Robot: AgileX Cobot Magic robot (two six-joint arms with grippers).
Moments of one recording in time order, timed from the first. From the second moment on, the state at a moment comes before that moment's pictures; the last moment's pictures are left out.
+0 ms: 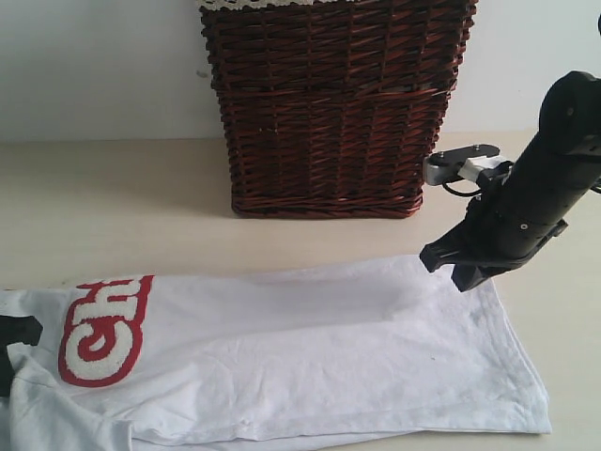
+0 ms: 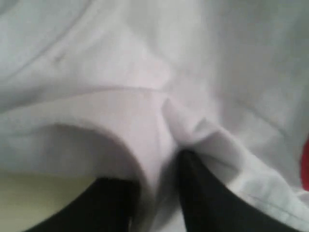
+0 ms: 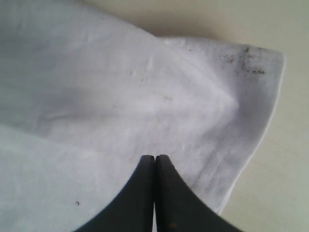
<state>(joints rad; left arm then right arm) 0.05 1.73 -0.71 -0.23 0.61 0.15 0.21 1.83 -1.05 0.24 0.71 -0.33</state>
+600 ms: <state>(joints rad) 0.03 1.67 -0.79 -0.20 0.72 0.20 0.21 1.83 -1.05 0.25 0.71 -0.33</state>
